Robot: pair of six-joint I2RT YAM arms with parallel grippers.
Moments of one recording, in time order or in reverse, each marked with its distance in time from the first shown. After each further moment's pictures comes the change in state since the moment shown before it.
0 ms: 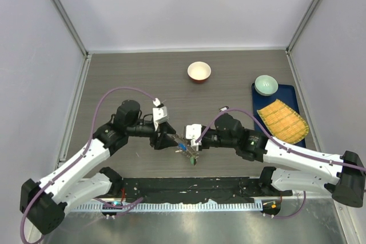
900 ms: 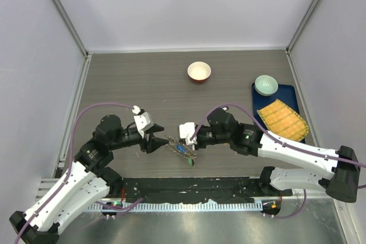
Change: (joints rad) left arm 0.000 -0.386 -0.134 -0.003 -0.243 -0.109; right arm -0.002 0.082 0.111 -0.096 -0.108 -0.009
